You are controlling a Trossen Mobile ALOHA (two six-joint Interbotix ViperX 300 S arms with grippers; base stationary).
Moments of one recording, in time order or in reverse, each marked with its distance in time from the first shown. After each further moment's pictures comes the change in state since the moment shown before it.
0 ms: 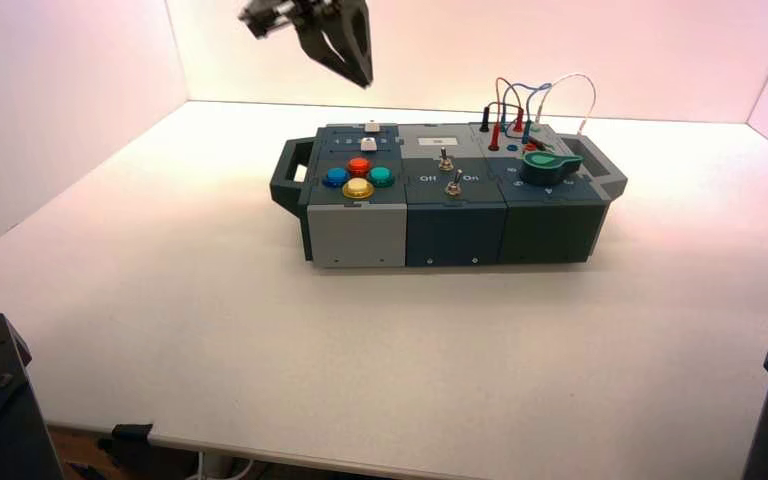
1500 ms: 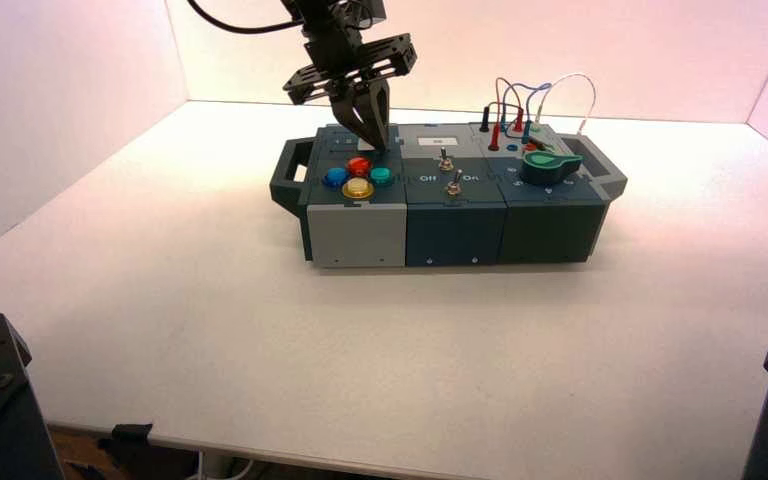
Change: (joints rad) left arm 0.021 0.325 -0.201 -0.005 0.035 -0.005; right arm 0.000 -0.005 0.000 -0.003 0.011 0.000
